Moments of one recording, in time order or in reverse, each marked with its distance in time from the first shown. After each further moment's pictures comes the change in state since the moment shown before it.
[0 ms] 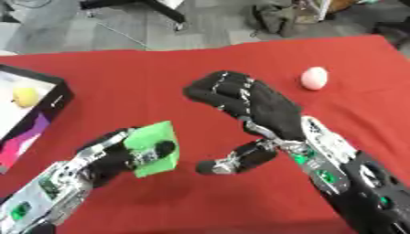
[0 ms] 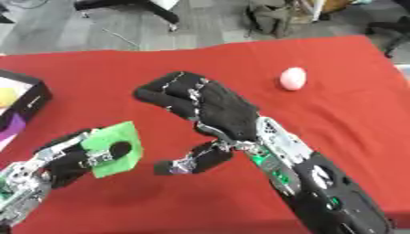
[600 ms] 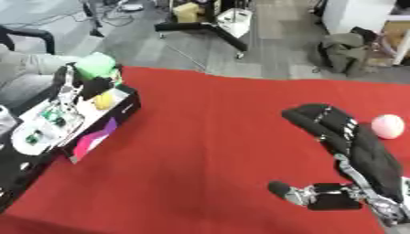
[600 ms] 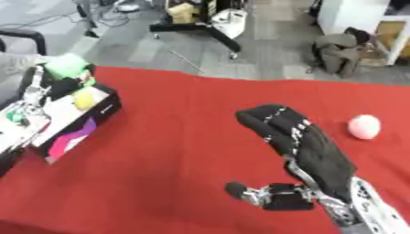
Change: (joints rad) left arm -0.158 0.144 0.261 0.436 -0.372 0.195 0.449; right arm 0.027 -0.009 -0.015 -0.008 0.006 0.003 -0.011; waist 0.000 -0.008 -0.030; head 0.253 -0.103
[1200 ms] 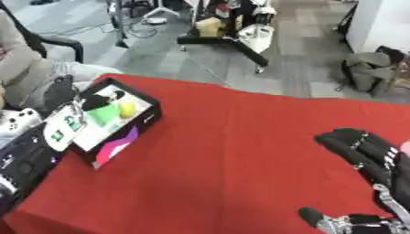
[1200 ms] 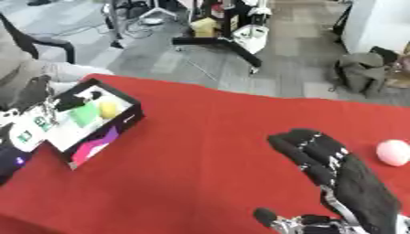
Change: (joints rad) left arm -0.064 0.000 0.093 0.299 -0.481 0.150 -0.150; right arm 0.012 -0.009 -0.009 -0.016 -0.015 -0.017 0.039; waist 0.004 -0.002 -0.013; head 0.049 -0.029
